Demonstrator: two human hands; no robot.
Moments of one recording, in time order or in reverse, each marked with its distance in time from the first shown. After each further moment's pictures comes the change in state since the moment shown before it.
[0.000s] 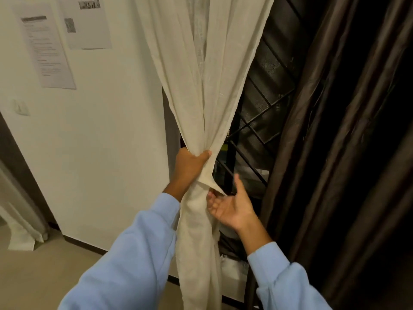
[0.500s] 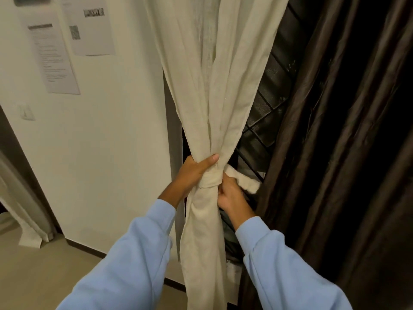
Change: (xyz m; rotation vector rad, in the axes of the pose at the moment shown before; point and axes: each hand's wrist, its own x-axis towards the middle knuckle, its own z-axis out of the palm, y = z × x) left_hand -0.011 0.005 -0.008 -0.251 -0.328 -0.045; right_hand 0.035 -0.007 0.048 -0.153 -0.012 -0.353
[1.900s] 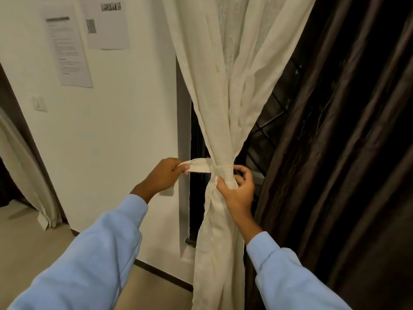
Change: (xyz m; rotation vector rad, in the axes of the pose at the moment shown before) left_hand 0.005 -0.020 -0.102 0.837 -0.017 0.128; right_hand -0.014 0.021 -0.028 -0.729 0.133 -0.798
